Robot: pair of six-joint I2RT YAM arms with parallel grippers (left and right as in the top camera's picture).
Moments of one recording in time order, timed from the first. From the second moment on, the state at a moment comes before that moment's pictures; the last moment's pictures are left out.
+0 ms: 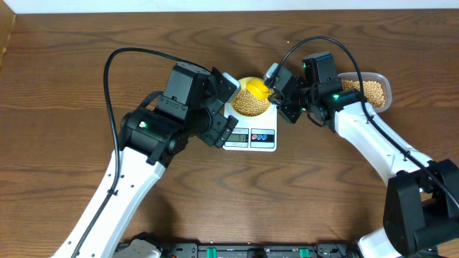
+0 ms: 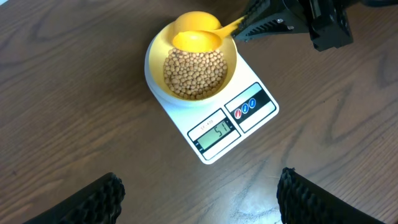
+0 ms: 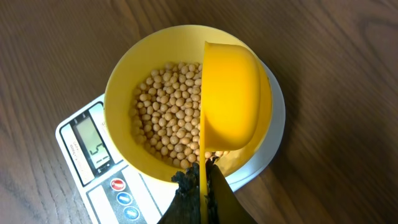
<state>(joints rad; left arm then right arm) -0.46 1.32 1.34 -0.97 0.13 0.20 0.33 1.71 1.15 -0.35 -0.45 -0.49</state>
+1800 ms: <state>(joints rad) -0.46 1.32 1.34 -0.97 0.13 0.20 0.35 1.71 1.15 -0.44 -0.47 -0.50</state>
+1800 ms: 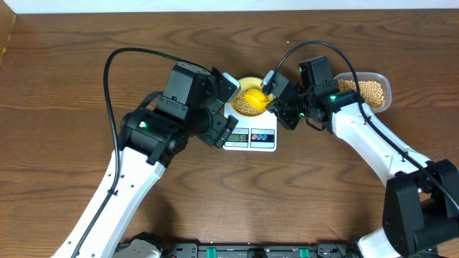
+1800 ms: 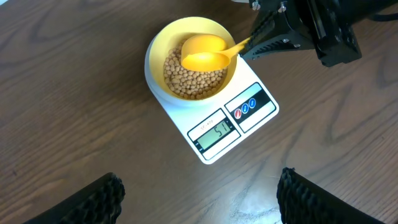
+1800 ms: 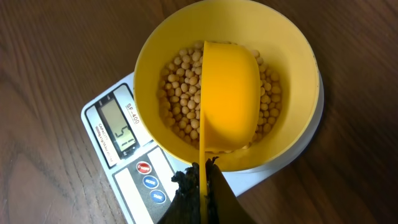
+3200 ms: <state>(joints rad) -0.46 1.32 1.34 -0.97 0.13 0.20 0.35 1.71 1.15 -0.31 -0.42 -0.47</state>
